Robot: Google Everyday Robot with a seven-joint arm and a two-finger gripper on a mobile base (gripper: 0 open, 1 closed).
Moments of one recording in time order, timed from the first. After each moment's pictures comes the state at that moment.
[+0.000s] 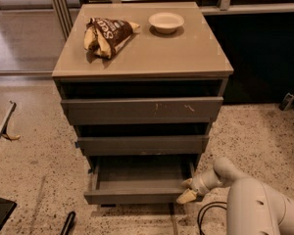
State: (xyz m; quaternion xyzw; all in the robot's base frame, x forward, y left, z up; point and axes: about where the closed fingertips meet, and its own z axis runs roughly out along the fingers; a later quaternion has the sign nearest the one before) arm 0.549 -0.179 0.193 -0.48 0.78 0.36 0.16
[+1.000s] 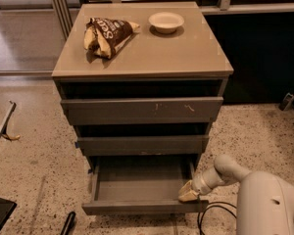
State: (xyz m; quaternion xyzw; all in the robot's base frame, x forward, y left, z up) arm 0.530 -0.176 0.232 -0.51 0.77 0.36 0.15
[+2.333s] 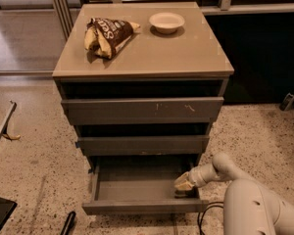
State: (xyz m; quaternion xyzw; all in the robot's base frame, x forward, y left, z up) arm 0.591 -0.168 0.206 -0.49 0.76 0.35 0.22
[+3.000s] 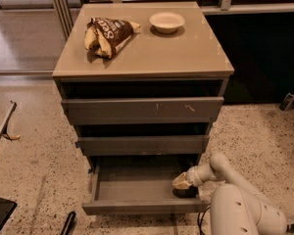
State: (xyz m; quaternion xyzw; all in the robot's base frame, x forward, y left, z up) arm 0.606 -0.168 0.181 -0.48 0.76 0.37 0.23
